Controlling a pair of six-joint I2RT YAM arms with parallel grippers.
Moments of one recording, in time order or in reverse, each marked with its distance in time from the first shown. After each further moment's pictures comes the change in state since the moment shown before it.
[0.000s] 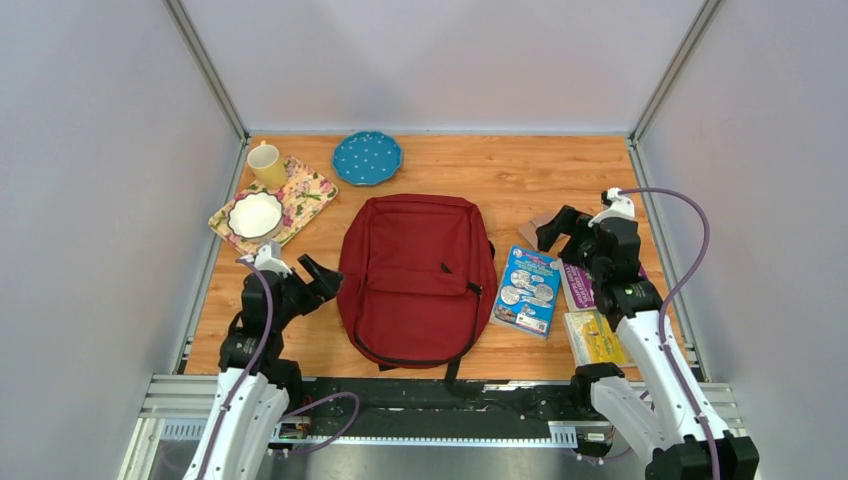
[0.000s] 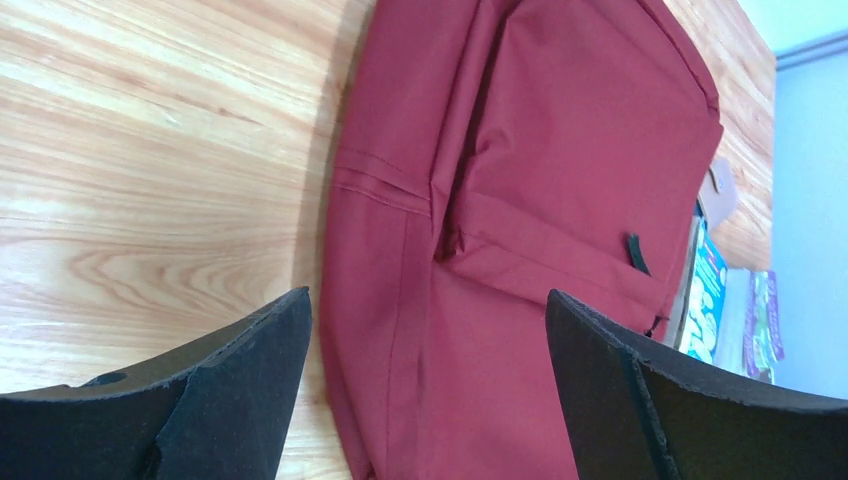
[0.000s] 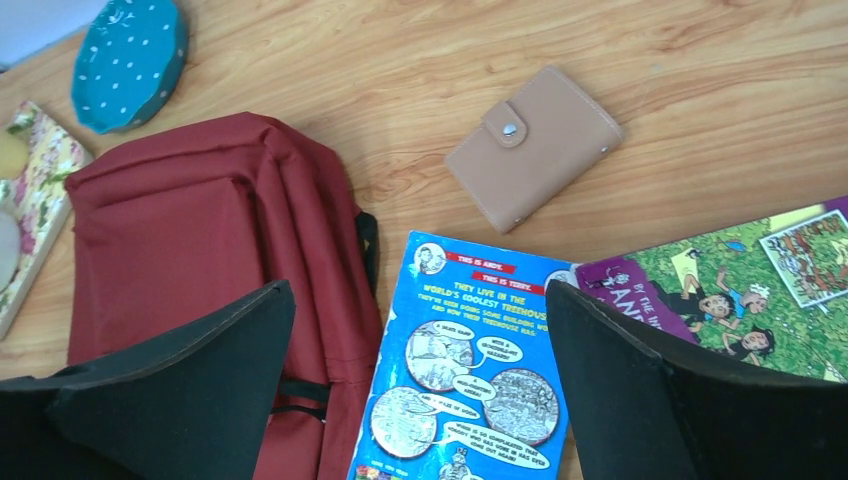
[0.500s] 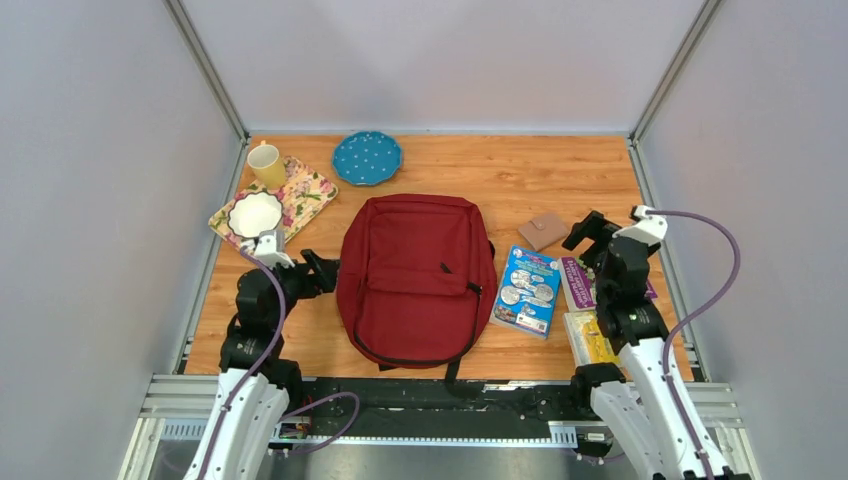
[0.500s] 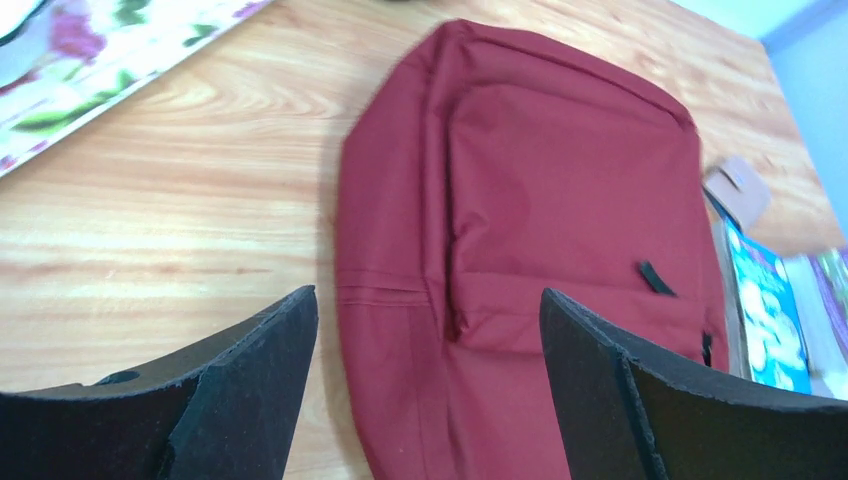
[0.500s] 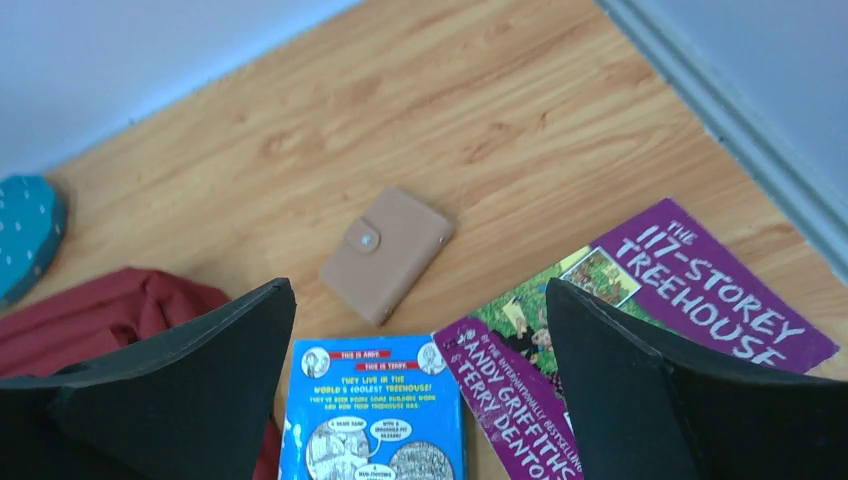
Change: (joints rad) left arm 0.000 -0.003 -0.026 0.253 0.089 0.295; right arm 0.007 -0.195 -0.112 0.134 0.404 -0.046
